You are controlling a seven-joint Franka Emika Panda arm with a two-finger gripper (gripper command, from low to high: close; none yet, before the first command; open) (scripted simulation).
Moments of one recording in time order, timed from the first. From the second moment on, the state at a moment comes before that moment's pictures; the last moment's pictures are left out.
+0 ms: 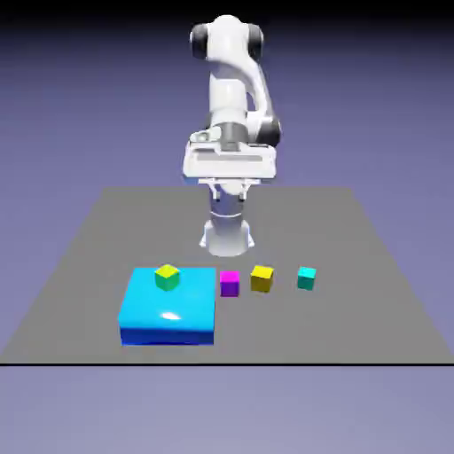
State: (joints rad) arm 0.01 -0.54 0.04 -2.82 -0.02 3.00 0.71
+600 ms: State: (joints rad) arm -0.02 -0.11 0.59 -2.93 -0.30 2.53 0.38
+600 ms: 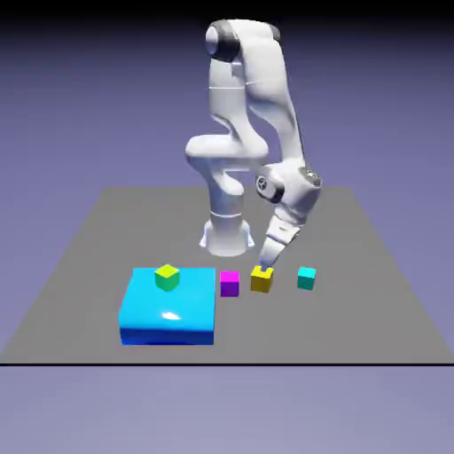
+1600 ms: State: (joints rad) arm -0.03 -0.13 0.61 -2.94 -0.26 2.52 0.35
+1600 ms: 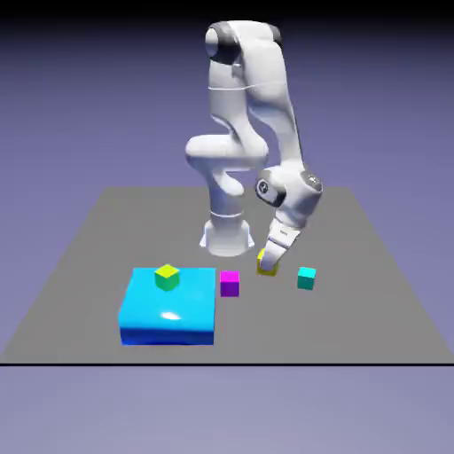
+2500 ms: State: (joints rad) arm -0.03 -0.15 0.13 -3.03 -0.83 2.66 0.20
